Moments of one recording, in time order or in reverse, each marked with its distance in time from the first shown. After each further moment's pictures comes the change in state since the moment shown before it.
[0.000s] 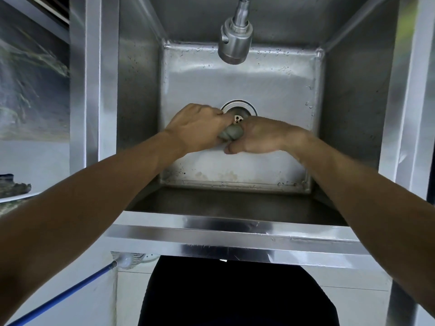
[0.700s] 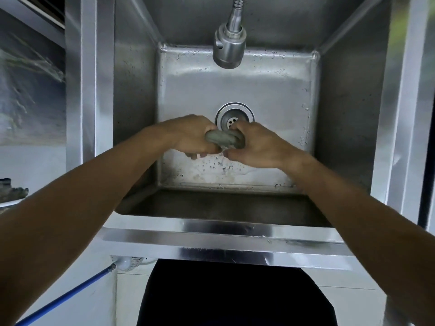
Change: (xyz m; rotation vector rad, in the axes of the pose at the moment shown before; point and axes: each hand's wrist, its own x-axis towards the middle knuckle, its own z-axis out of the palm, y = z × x) left_hand 0.001 -0.018 -0.006 -0.667 -0.517 -0.294; right_hand -0.011 0.017 0.024 -0.011 0.337 -0.107
